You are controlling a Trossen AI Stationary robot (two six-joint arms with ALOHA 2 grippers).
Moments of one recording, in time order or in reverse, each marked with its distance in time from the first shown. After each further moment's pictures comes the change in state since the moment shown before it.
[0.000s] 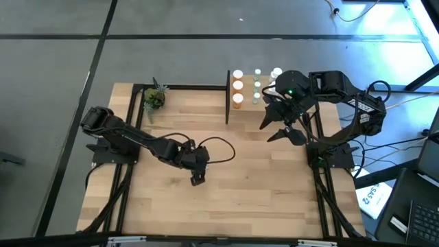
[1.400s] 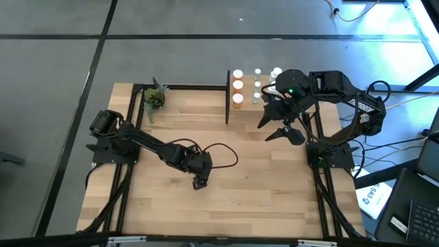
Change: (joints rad) left arm -0.004 0.120 0.002 0.035 0.070 -0.003; right arm 0.000 0.000 0.000 0.043 0.000 0.000
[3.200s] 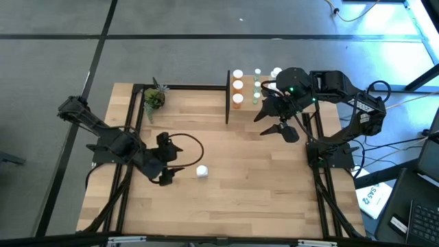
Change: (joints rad) left arm -0.265 -0.549 0.000 -0.286 -0.344 0.015; right arm 0.000 0.000 0.000 0.059 0.103 0.022
